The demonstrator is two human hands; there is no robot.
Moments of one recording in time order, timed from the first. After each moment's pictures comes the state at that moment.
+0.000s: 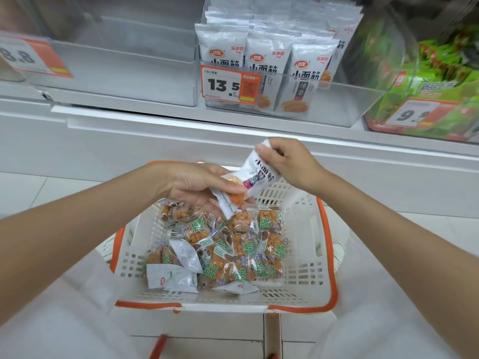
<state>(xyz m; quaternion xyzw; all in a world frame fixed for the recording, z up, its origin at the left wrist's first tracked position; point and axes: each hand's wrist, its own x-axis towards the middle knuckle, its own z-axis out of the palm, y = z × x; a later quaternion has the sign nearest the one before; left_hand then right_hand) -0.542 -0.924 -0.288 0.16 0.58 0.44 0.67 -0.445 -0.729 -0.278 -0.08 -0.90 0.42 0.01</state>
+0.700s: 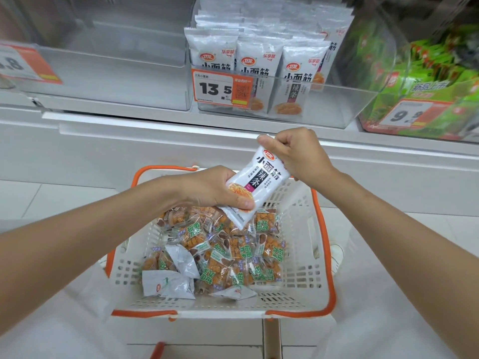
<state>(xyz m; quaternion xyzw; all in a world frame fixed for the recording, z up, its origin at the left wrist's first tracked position) -0.519 -0.904 -0.279 0.30 0.70 0.38 0.52 -0.448 -0.715 -0.268 -0.15 -0.90 0.40 0.09</state>
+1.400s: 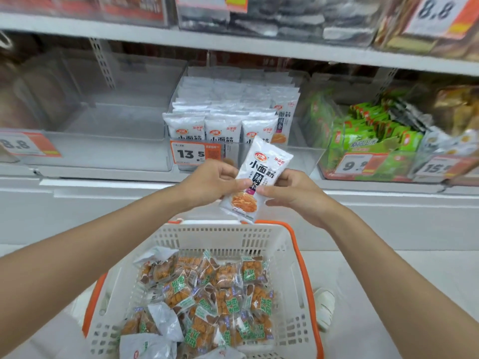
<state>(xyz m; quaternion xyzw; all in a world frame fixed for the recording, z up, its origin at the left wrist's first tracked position) -0.539 -0.841 -0.218 0.33 0.75 0.49 0.30 -0.414 -0.676 -0.219 -0.18 -0.75 0.63 0.02</state>
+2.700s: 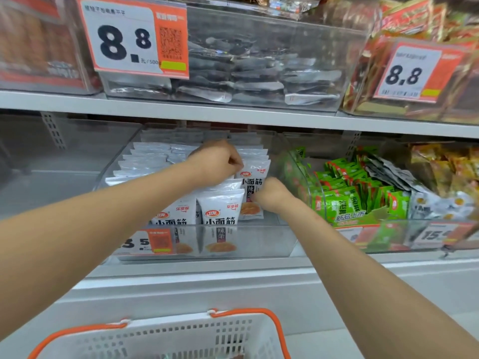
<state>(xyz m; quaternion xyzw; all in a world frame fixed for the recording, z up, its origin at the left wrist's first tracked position) -0.657 -0.676 -0.153 0.47 0.85 0.25 0.01 -0.565 -0.547 -0.214 -0.34 -0.86 0.38 0.07</state>
